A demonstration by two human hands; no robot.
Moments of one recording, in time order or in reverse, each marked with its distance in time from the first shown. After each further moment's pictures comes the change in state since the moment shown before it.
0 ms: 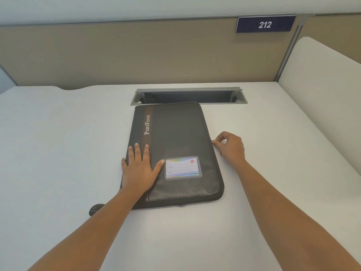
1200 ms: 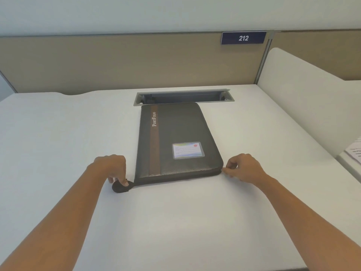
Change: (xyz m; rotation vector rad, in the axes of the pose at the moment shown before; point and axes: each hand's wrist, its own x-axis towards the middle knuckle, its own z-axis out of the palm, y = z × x) left_hand -0.026 -0.101 -0.076 0.176 -0.635 0.045; right_hand -0.148 -0.006 -0.055 -0.350 -0.290 -0.002
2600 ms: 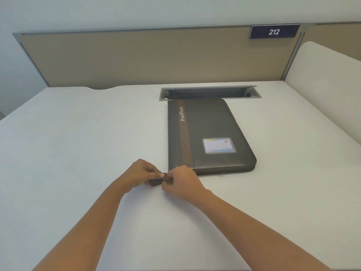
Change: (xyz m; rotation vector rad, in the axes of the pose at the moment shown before) left_hand -0.013 -0.042 0.063 -1.024 0.142 0.352; right_hand -0.027 -0.199 0.139 0.021 -0.093 -0.428
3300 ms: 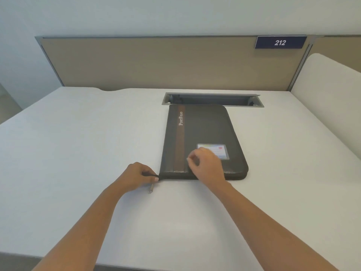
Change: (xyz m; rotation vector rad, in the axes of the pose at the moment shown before) left_hand -0.009 0.014 0.026 0.237 0.169 0.005; right_hand 0.001 0.074 -0.055 -0.027 0.432 -0.071
